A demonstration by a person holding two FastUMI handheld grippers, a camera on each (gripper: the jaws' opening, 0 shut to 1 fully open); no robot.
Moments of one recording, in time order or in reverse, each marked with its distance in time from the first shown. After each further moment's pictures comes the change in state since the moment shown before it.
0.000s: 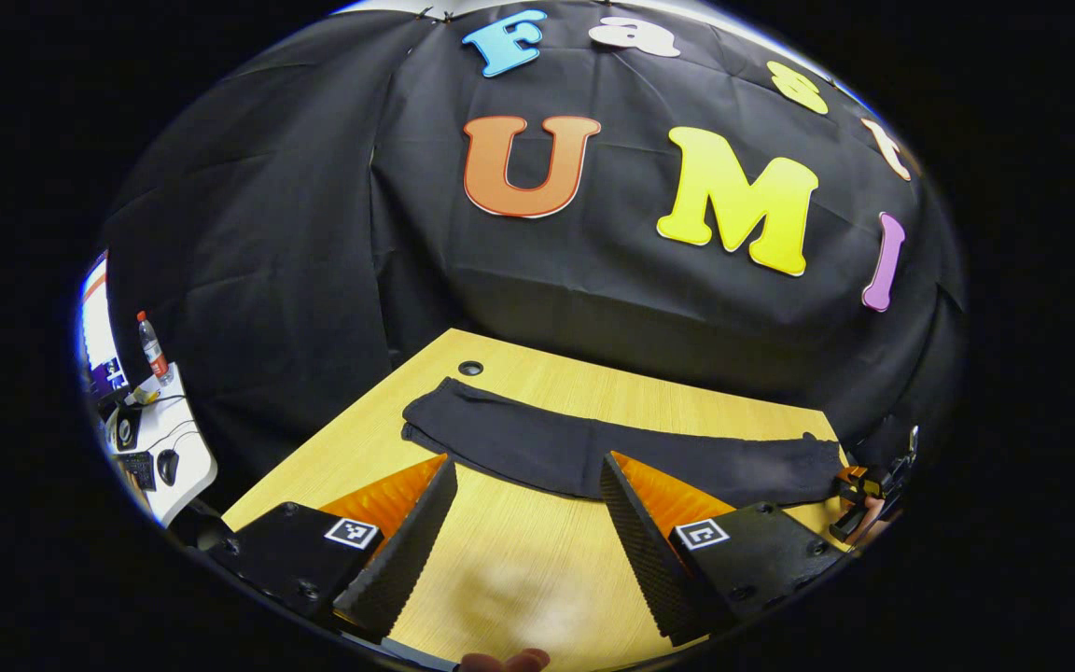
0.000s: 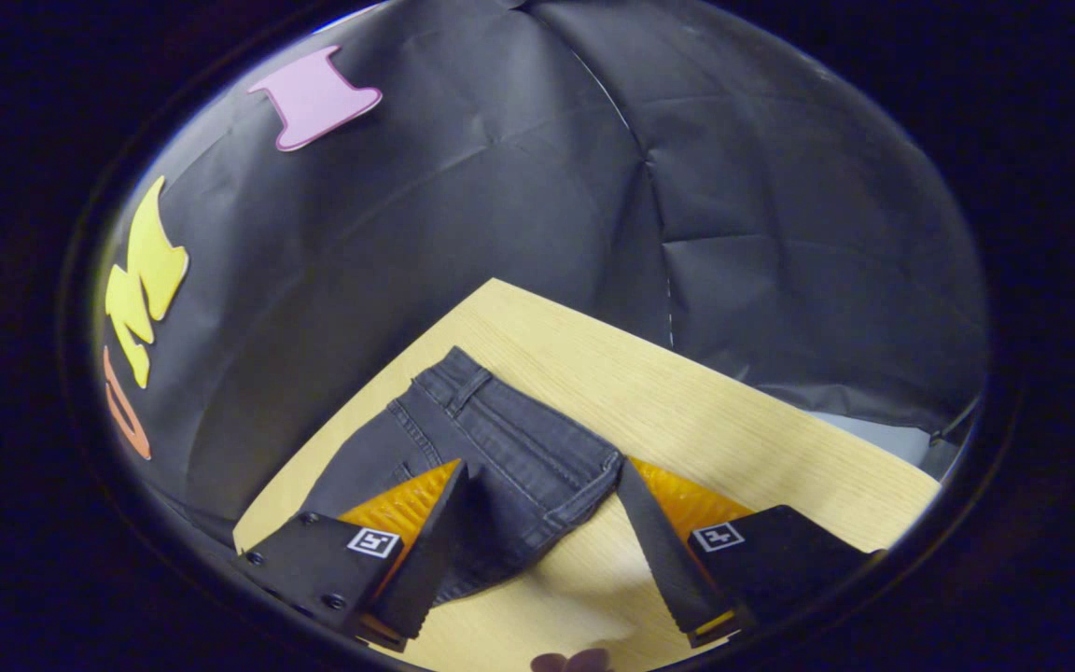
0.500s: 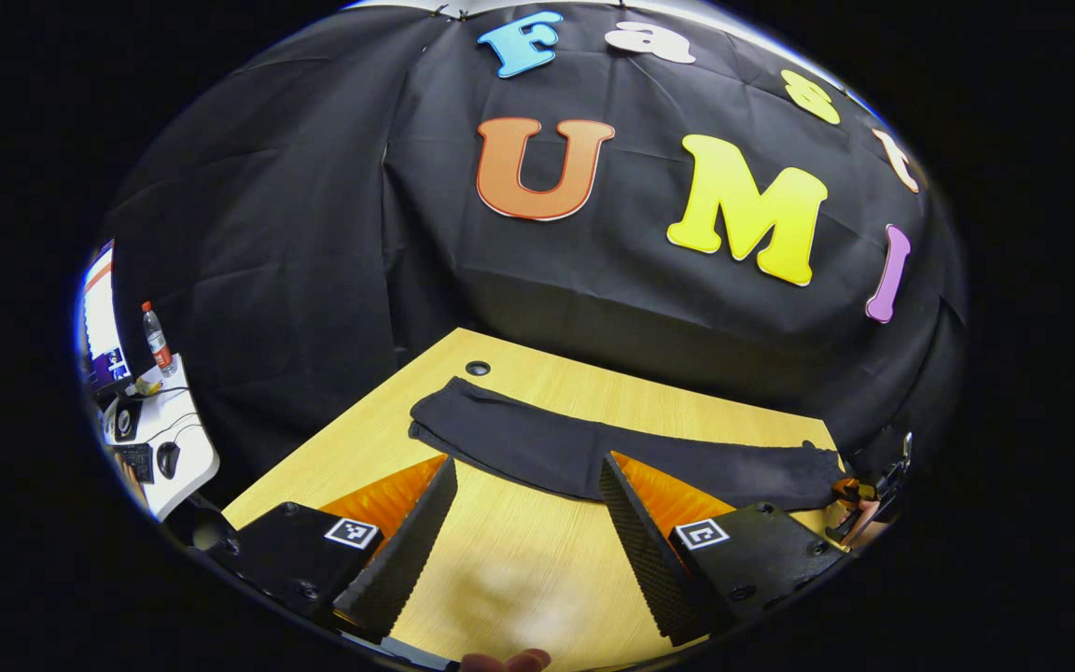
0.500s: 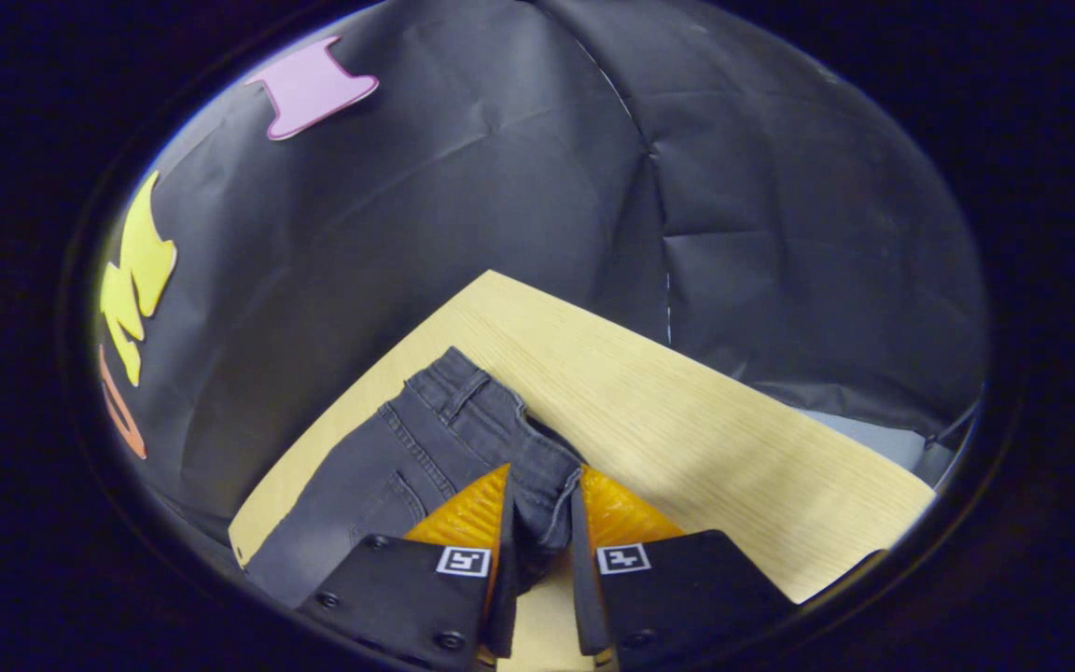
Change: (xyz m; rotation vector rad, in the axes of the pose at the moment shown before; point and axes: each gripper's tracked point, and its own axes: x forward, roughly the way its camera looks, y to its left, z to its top) left arm -0.004 0.015 0.002 -0.045 -0.003 0.016; right arm -0.005 -0.005 0.010 -0.036 0.039 -0.055
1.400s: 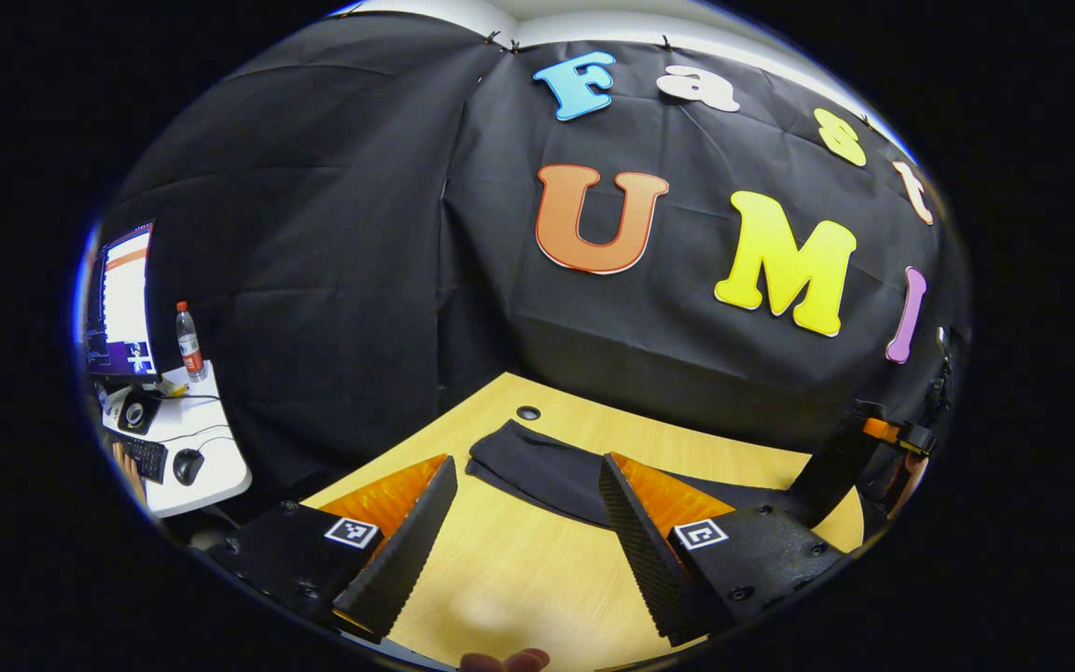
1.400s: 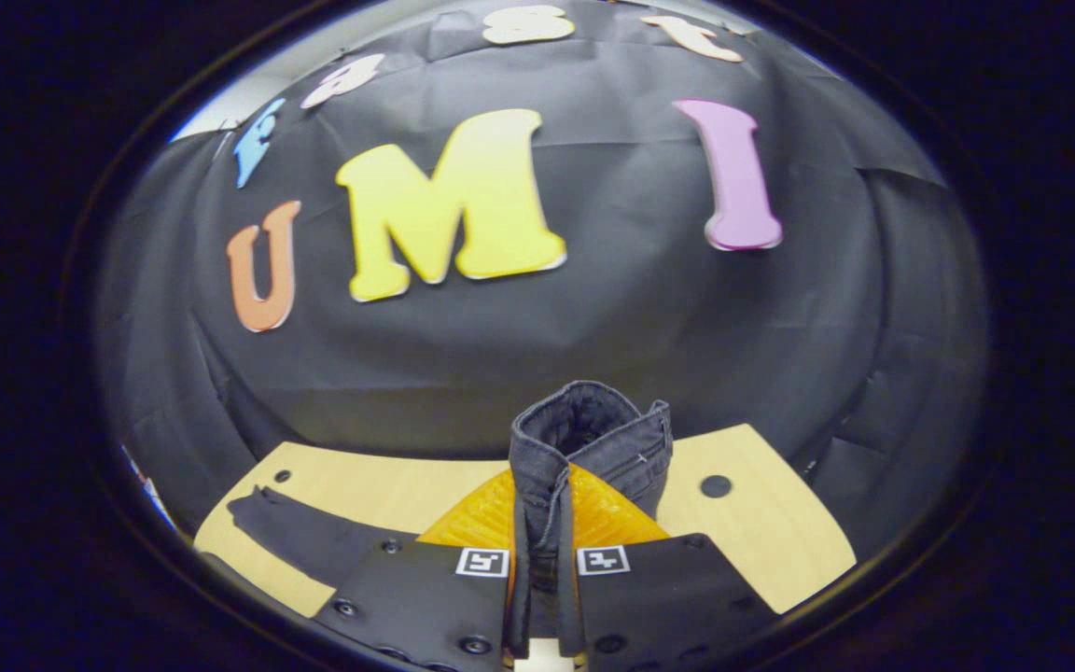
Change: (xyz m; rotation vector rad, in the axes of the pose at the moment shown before) left arm -0.021 0.085 0.031 -0.050 -0.179 0.077; right arm -0.155 0.148 0.047 -0.602 -0.247 0.447
